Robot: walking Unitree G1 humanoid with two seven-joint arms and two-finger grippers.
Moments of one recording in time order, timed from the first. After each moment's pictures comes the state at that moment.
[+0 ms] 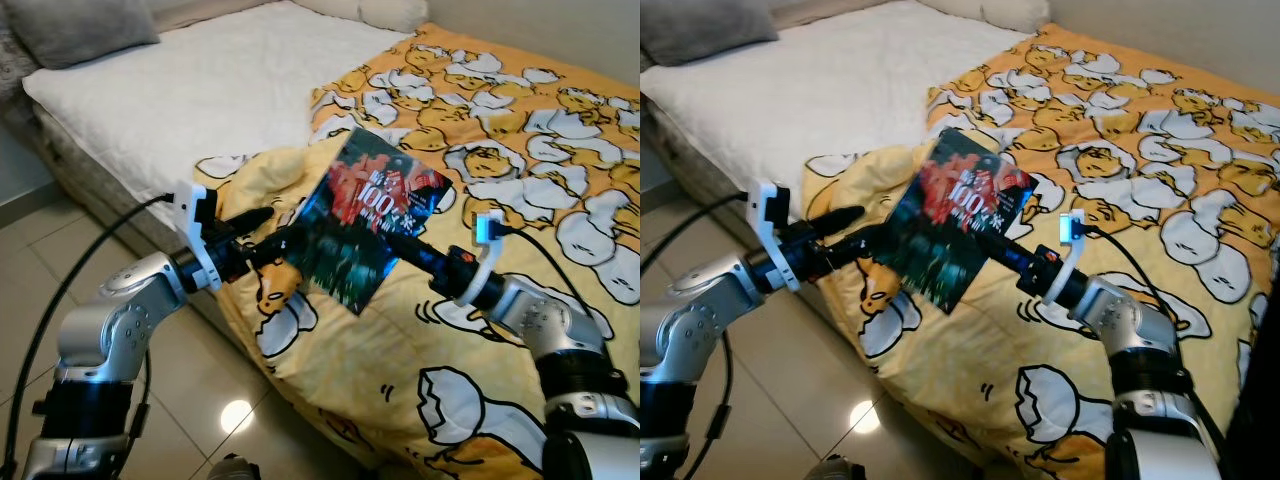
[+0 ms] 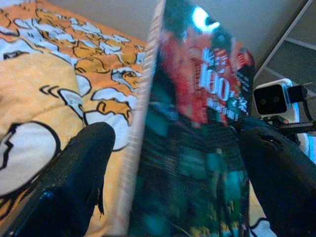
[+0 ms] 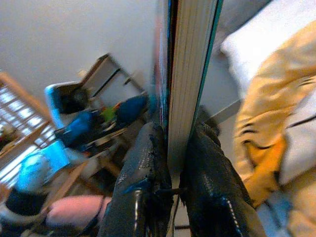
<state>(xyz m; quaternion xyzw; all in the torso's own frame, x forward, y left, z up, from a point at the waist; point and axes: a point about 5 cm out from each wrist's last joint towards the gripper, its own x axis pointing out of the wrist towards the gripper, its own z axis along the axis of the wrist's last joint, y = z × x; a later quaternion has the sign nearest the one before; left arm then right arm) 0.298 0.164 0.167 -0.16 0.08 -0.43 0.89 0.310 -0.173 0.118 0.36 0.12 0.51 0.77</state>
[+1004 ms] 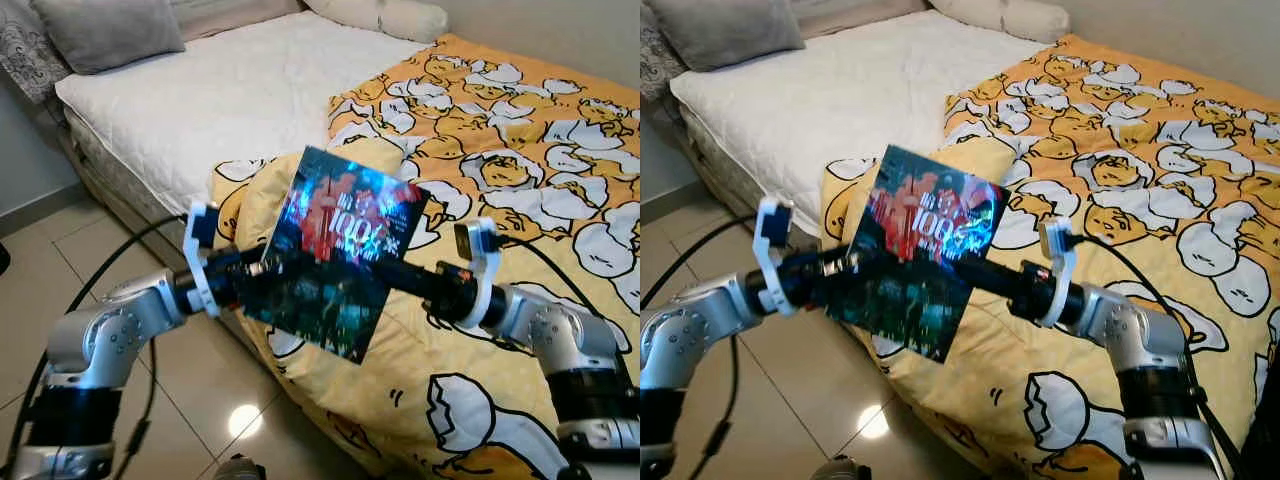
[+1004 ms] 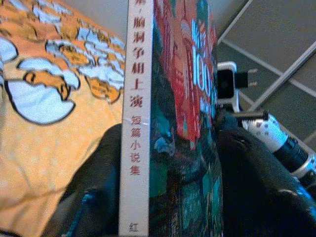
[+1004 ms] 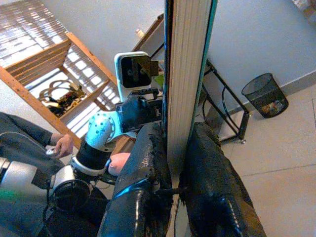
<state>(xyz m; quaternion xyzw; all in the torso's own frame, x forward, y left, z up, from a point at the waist) 0.274 0.161 0.158 -0.23 0.14 -0.53 0.81 0.282 -0.157 0.129 0.35 0.16 0.60 0.70</state>
